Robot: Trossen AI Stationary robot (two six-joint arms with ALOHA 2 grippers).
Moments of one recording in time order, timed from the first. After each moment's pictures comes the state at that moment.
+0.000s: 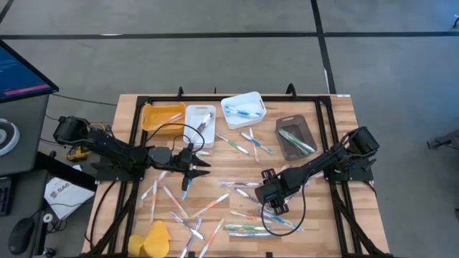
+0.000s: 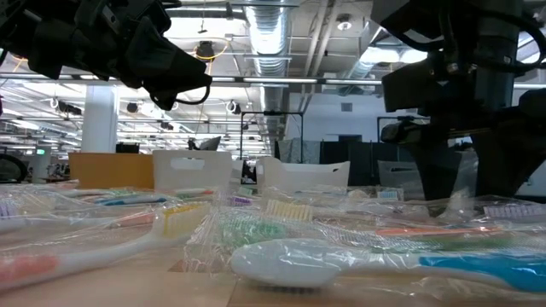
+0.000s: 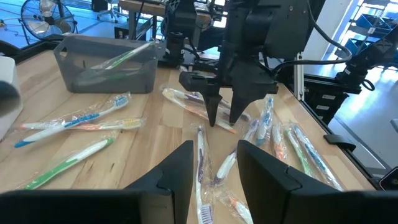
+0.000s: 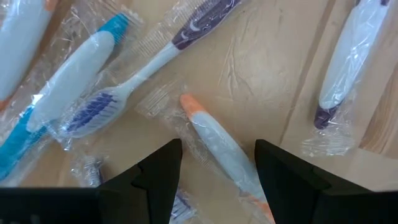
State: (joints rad) left arm -0.19 1.21 0.29 0.73 -0.13 -0.18; right arm 0.41 1.79 0.98 -0.58 0.06 0.10
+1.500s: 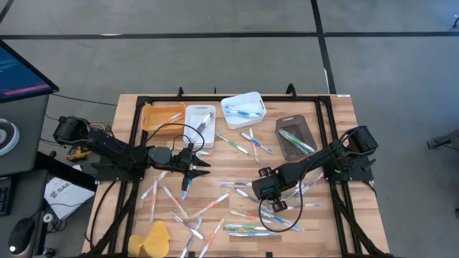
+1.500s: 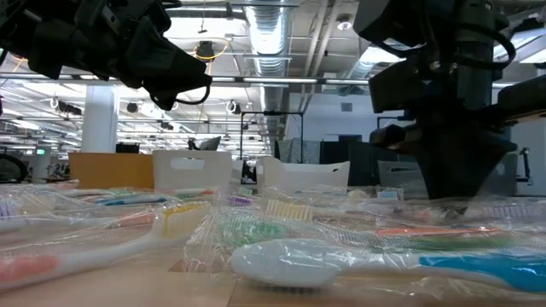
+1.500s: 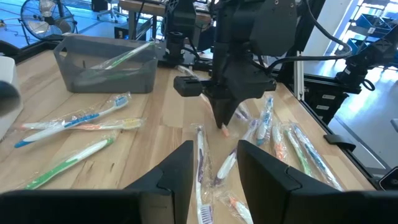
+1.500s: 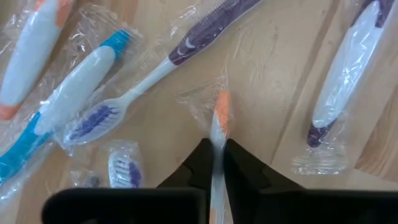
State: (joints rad) left arm -0.19 1.21 0.29 0.73 -0.13 -0.18; right arm 0.36 1.79 0.98 -0.56 -0.04 0.02
